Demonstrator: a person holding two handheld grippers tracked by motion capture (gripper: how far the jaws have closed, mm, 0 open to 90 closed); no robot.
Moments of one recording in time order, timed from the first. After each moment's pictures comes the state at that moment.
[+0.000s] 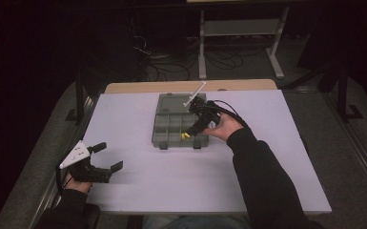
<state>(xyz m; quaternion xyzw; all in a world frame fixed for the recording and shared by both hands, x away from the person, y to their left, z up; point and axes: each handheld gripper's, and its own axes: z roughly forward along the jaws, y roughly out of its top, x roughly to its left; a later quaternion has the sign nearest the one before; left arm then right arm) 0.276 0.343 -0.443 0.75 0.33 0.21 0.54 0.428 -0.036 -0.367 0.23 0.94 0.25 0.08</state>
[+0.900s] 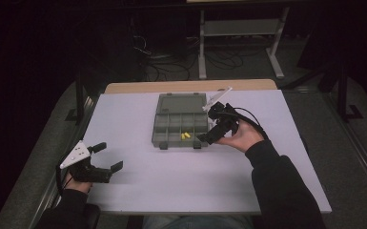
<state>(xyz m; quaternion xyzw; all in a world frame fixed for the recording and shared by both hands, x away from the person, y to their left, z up) 0.275 0.343 -0.443 0.75 0.33 0.21 0.54 0.385 -0.086 -0.353 0.25 0.91 0.31 0.09</state>
